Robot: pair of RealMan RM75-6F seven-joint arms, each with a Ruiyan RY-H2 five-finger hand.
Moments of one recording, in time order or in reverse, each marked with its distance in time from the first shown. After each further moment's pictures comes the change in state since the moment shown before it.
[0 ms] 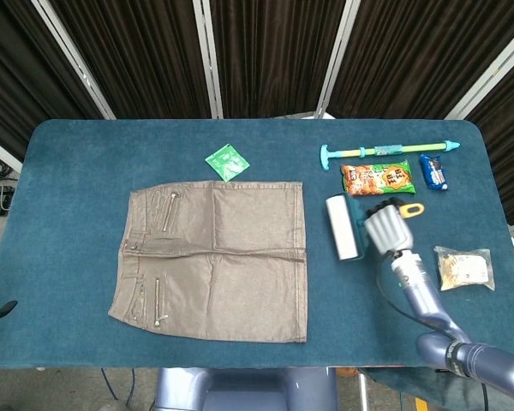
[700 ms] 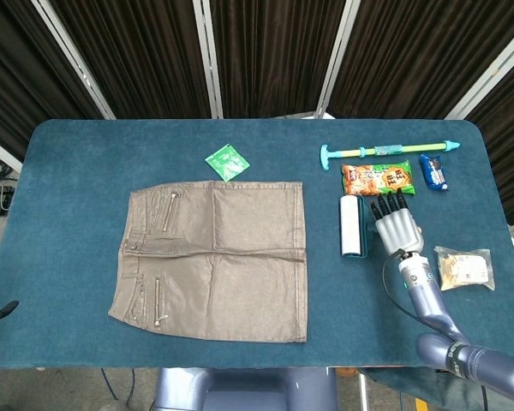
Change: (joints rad) left arm 0.001 0.005 0.001 -0.011 0.003 0.002 -0.005; right arm -0.025 0.023 0.021 -0.085 0.113 0.015 0.062
